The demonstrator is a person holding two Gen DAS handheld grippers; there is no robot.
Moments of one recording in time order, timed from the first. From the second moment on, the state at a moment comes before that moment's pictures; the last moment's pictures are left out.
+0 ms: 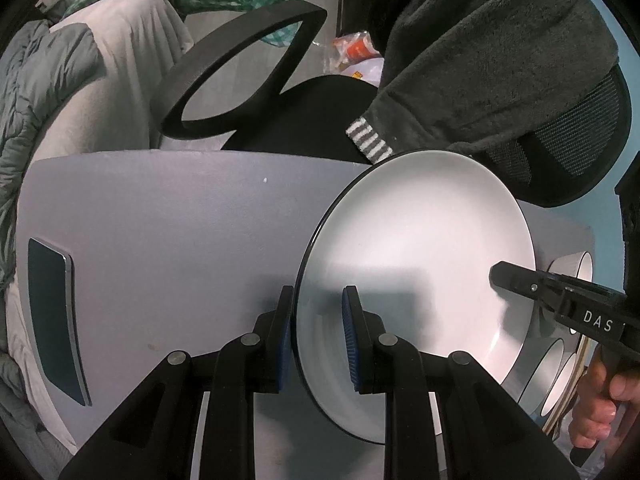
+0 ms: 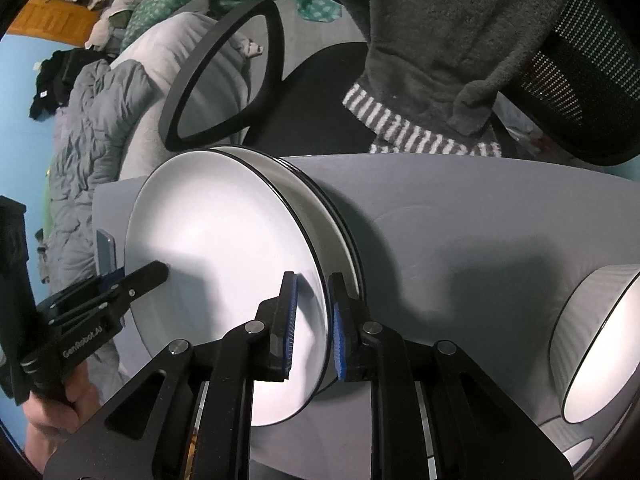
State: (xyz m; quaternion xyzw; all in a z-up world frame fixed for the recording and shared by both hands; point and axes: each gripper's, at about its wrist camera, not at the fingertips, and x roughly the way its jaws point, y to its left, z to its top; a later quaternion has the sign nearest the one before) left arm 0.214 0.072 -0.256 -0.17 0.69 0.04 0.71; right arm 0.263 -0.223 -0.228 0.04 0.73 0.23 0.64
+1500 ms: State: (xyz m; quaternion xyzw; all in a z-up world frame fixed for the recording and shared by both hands) left arm 0.149 0.045 -0.138 -0.15 0.58 0.07 0.80; right arm 0.222 -0.246 -0.144 -0.03 0.67 0.17 0.73
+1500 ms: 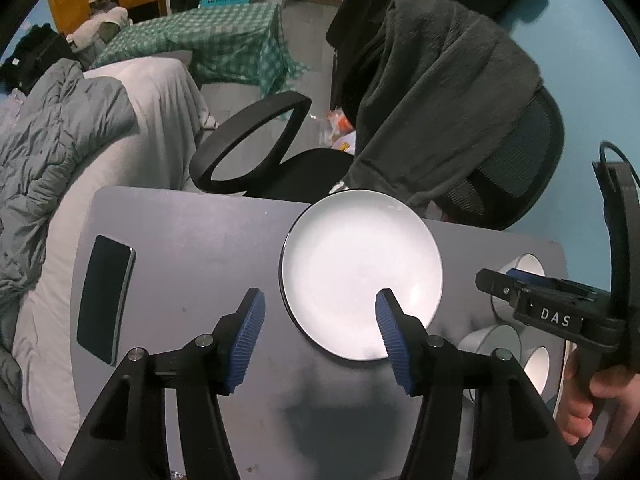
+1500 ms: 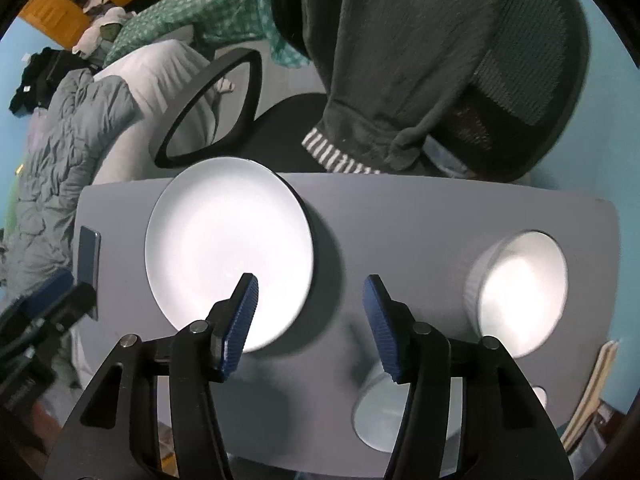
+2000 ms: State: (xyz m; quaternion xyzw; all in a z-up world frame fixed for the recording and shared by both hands) left arm 0.099 0.019 -0.109 -0.12 0.57 0.06 0.81; right arm 0.159 -0.292 -0.111 -0.02 0.63 0.14 0.76
